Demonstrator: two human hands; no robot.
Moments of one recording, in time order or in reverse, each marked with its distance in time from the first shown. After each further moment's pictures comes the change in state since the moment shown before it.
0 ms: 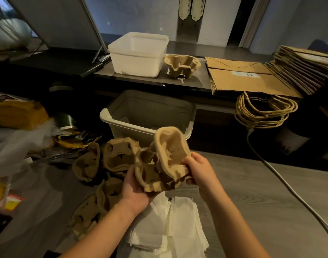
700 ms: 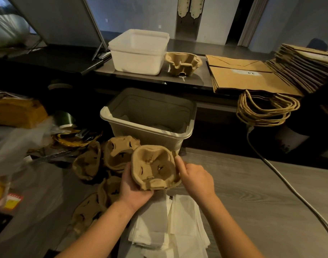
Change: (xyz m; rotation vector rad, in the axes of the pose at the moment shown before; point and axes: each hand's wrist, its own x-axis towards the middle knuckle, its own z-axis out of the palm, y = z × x) left_hand 0.010 0.009 -0.016 -0.035 -0.066 -0.084; right_hand 0.009 0.028 0.012 -0.849 0.145 -0.185
